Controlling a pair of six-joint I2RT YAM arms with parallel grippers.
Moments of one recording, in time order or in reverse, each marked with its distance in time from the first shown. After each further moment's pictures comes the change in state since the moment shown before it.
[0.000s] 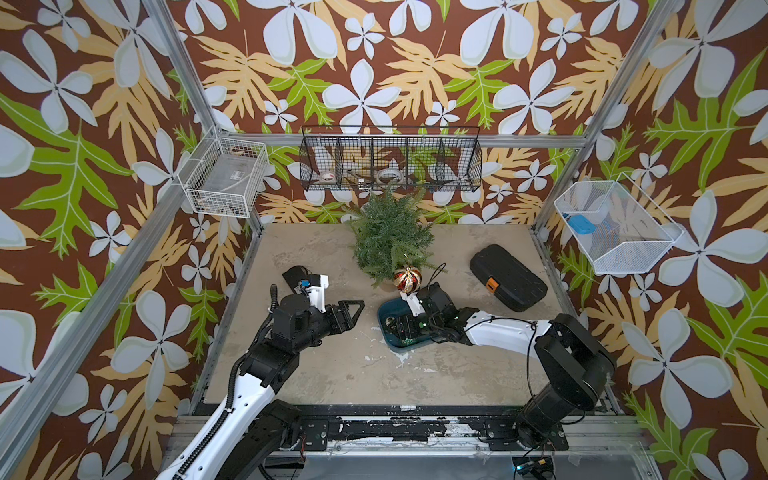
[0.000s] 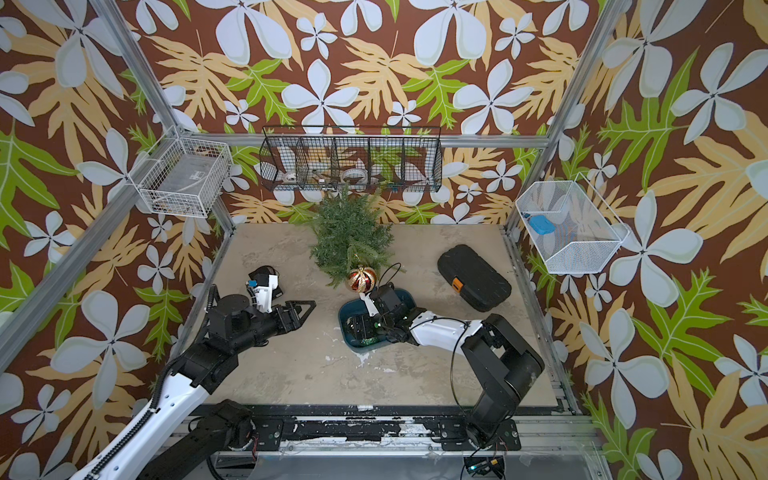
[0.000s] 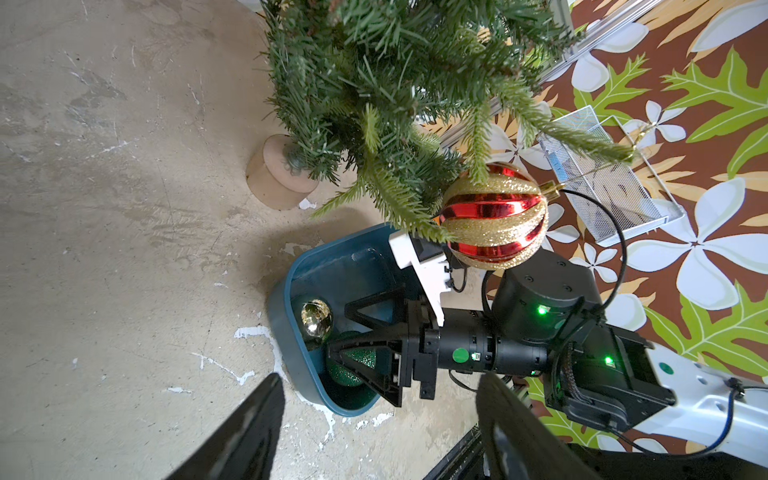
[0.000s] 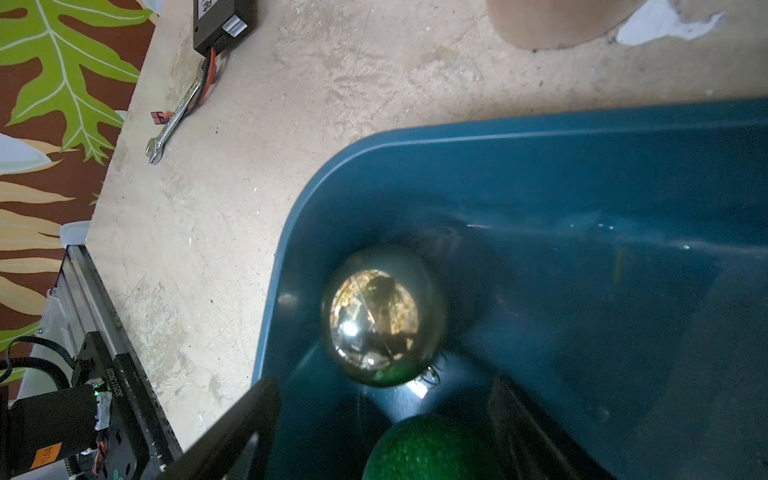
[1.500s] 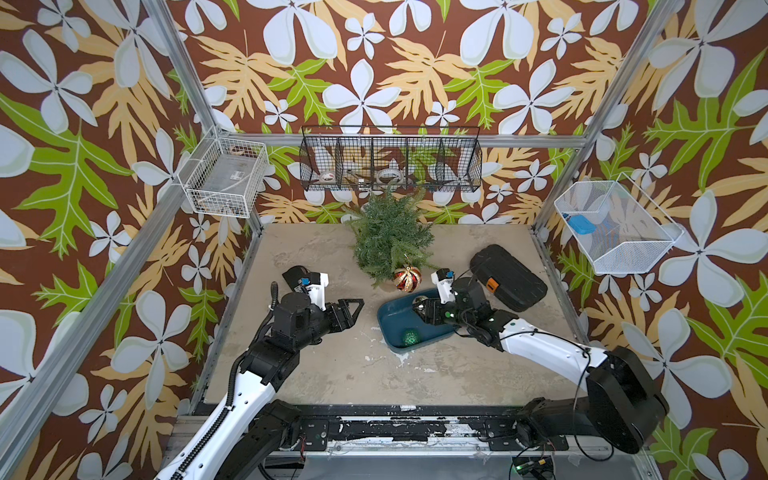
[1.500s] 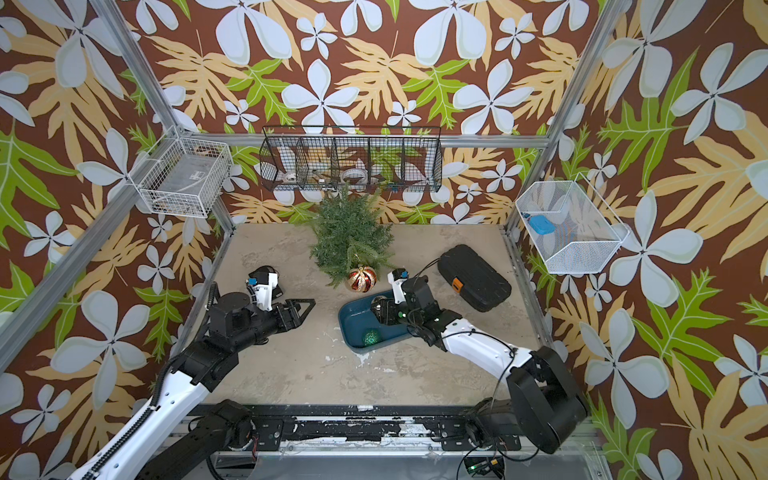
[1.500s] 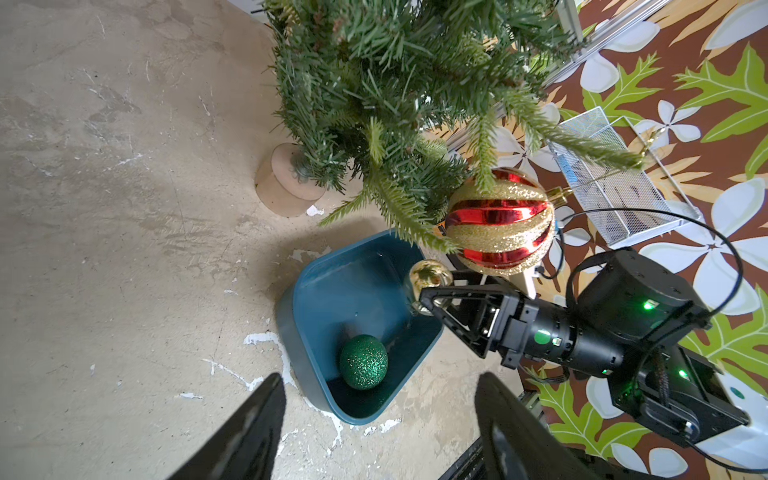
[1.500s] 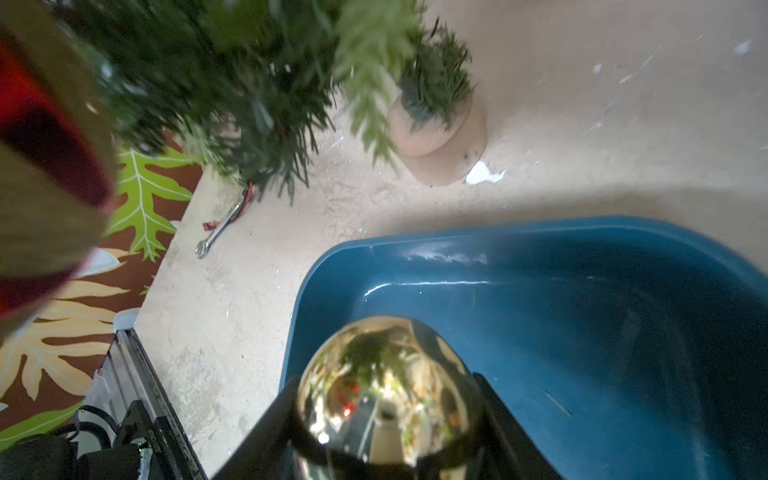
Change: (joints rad) left arm 0.000 0.022 0.020 -0.004 -0.020 0.019; right arm -0.174 -0.349 -0.146 0.028 0.020 0.035
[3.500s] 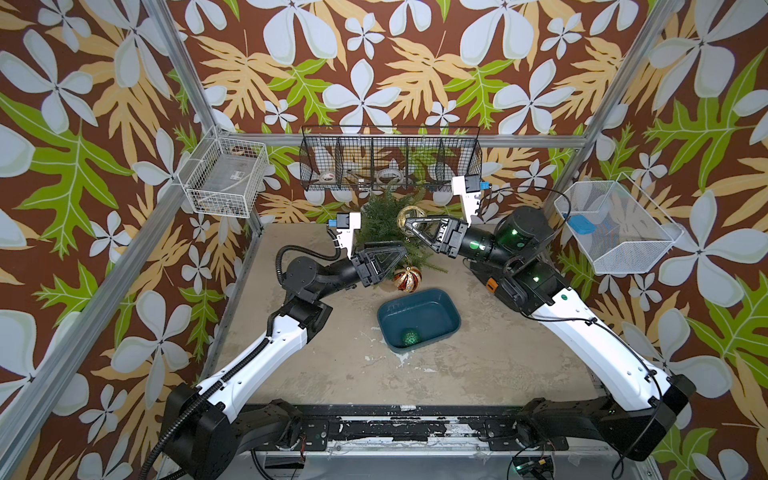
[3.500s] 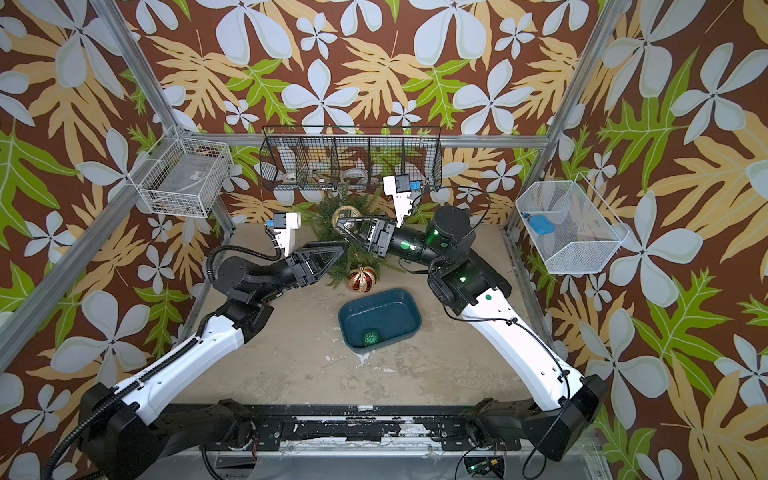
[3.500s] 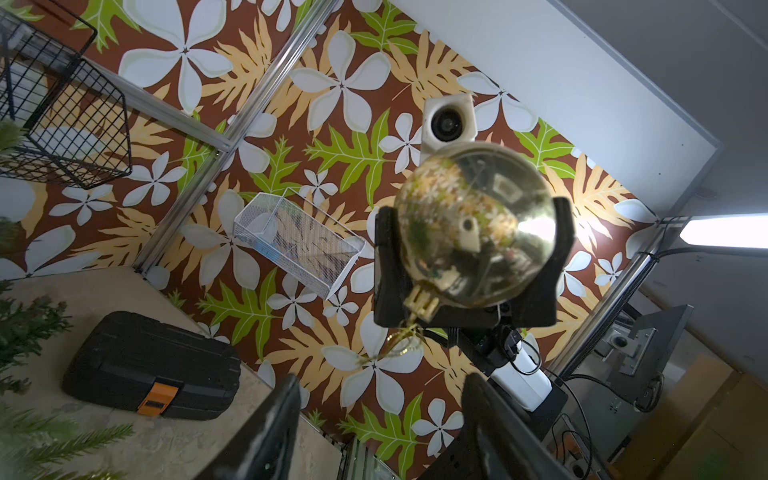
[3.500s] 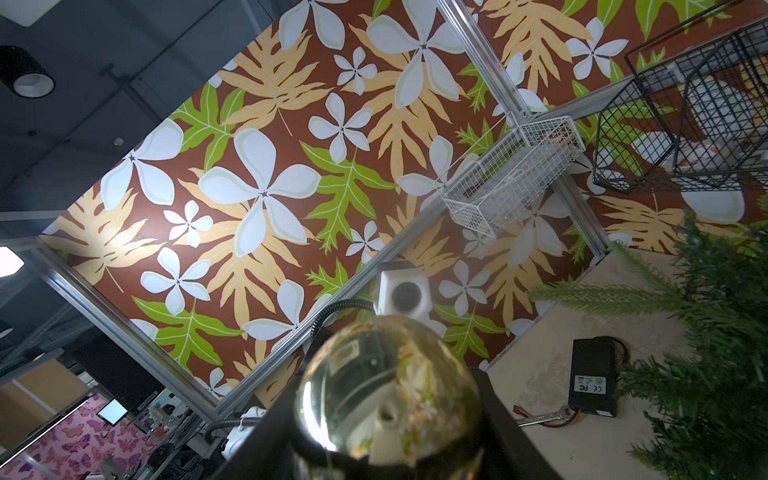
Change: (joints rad) left arm -0.115 0.451 0.288 1.047 0.396 -0.287; right arm 0.035 0.007 0.728 0.098 -0.402 0.332
